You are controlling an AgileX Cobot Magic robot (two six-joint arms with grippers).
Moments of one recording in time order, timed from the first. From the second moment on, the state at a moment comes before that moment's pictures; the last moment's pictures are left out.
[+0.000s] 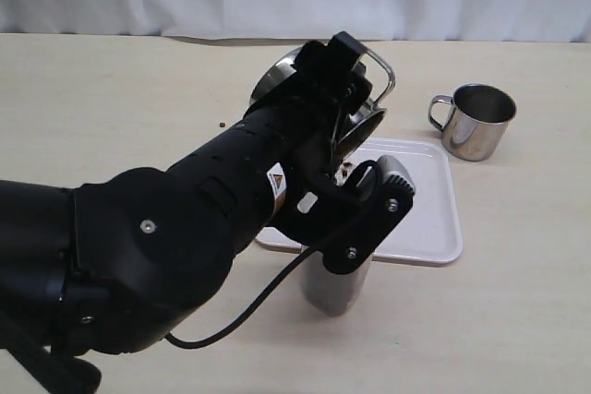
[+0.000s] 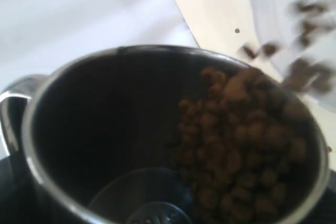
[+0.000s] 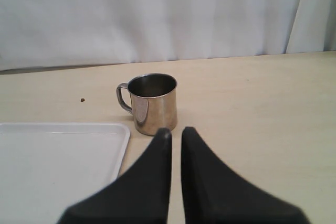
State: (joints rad) left arm -1.20 1.60 -0.90 1.73 0.73 -0.17; right arm 0.08 0.00 0.00 0.00 0.27 0.02
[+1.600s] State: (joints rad) left arm -1.26 1.60 -0.92 1.74 0.75 0.20; right arm 0.08 0.00 0.00 0.00 0.27 0.02
